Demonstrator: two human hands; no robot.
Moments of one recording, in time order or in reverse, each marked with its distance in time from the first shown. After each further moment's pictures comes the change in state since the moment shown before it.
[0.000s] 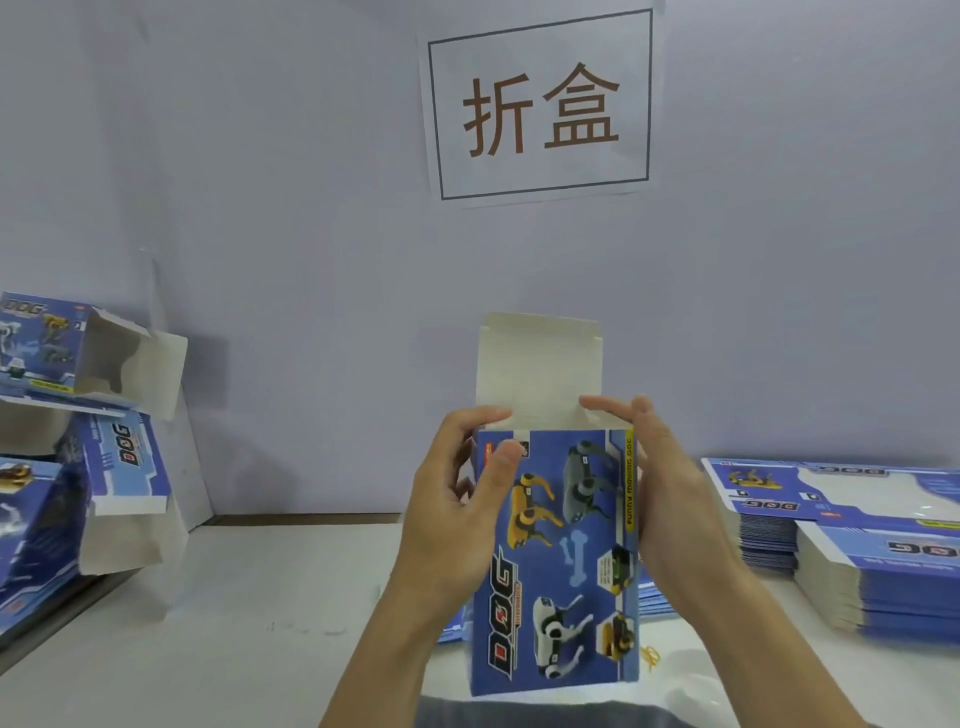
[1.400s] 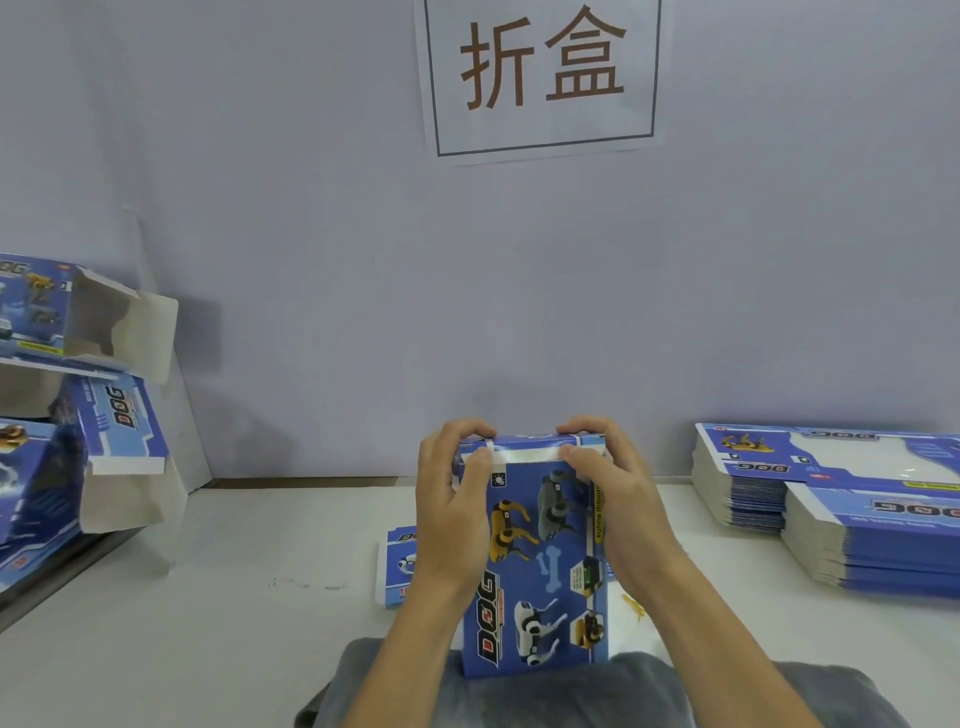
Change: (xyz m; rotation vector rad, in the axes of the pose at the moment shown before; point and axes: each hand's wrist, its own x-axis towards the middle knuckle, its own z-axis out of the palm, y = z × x) left_hand -0.014 -0.049 0.009 -0.068 0.227 -0.188; right_hand 0.000 0.059 -0.008 -0.009 -0.037 0.088
